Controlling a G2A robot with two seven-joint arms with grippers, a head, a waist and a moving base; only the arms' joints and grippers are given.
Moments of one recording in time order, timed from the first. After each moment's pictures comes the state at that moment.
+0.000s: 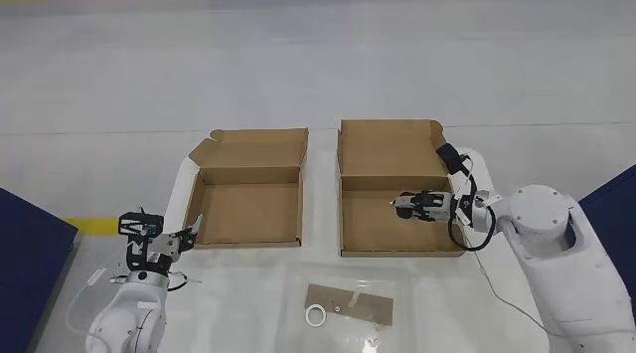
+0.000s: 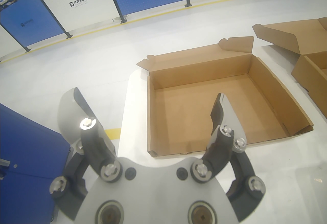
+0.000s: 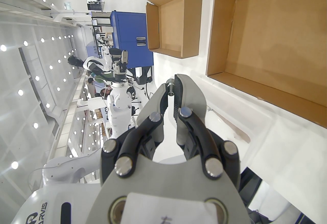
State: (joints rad) left arm 1.73 -1.15 -1.60 -1.80 1.33 0.00 0.00; right arm -1.23 -0.96 1.43 -1.73 0.07 0.32 1.11
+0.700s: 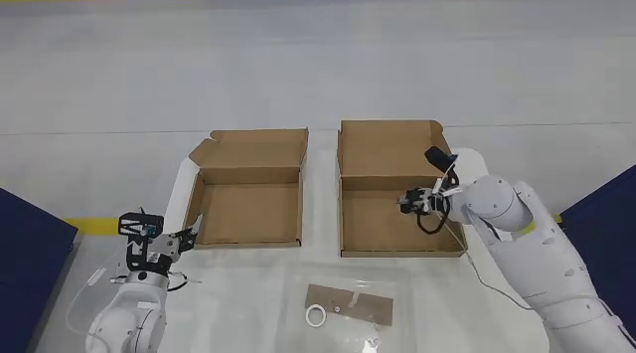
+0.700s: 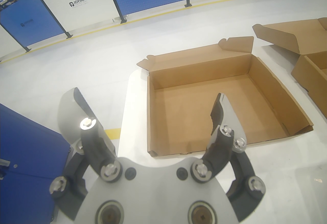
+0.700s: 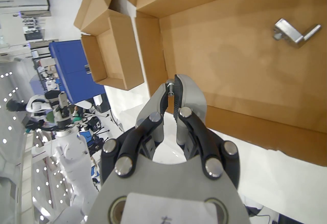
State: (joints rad) left arm 1.73 -1.15 -1.60 -1.80 1.33 0.00 0.00; right arm -1.03 -0.99 1.16 -1.50 -0.25 0.48 0.98
